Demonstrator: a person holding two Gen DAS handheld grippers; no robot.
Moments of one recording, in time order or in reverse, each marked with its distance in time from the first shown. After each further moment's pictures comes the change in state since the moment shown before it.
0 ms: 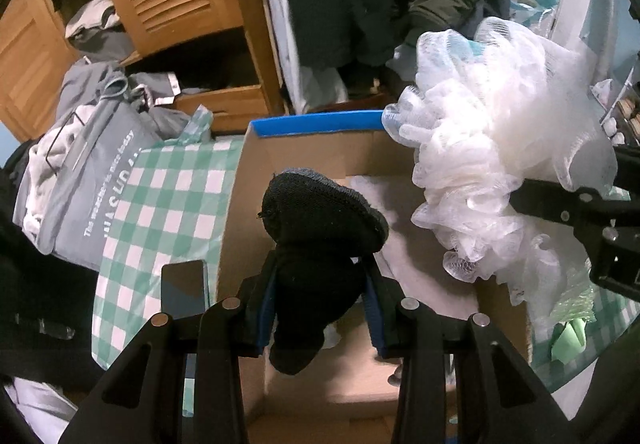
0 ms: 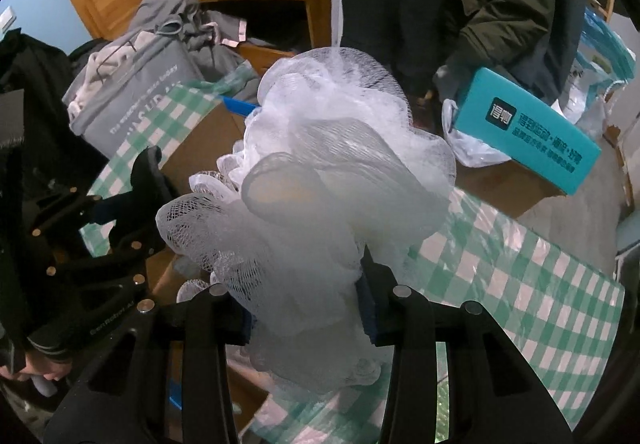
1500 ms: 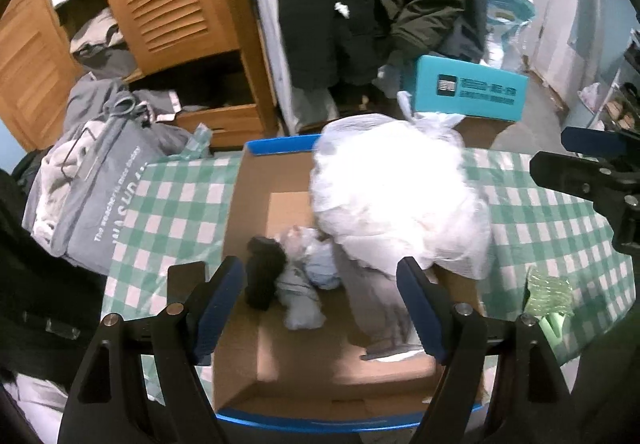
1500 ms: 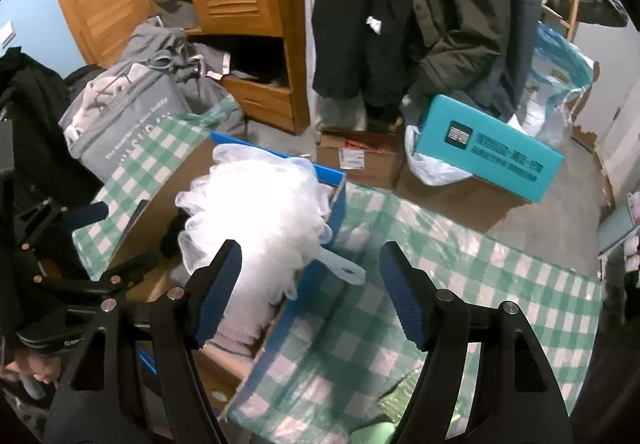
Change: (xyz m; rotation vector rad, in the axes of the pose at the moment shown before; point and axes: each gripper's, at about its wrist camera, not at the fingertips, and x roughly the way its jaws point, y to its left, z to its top) left arm -0.050 -0.021 -0.006 0.027 -0.065 -0.016; right arm -0.062 -0.021 -0.017 0.034 -0.117 -0.066
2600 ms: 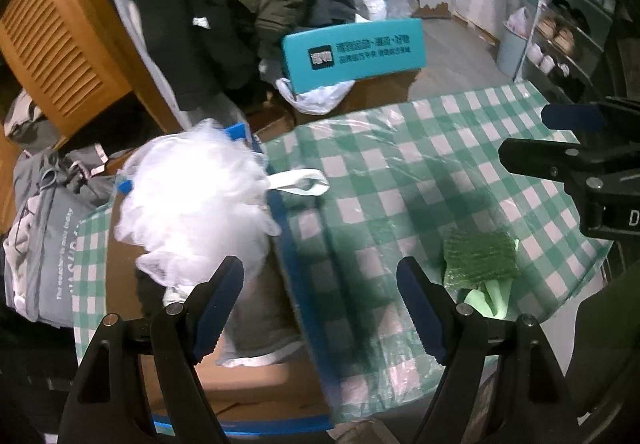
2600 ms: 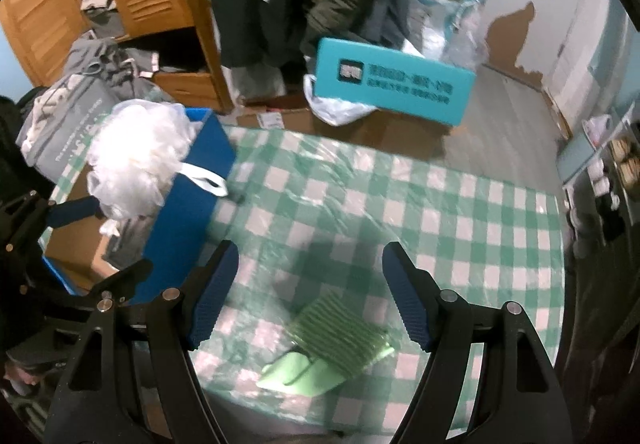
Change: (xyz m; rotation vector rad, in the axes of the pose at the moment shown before) left arm 0.001 -0.154 -0.014 0.277 0.034 -0.113; right arm -0.038 -0.109 -0.091 0.180 0.062 -0.143
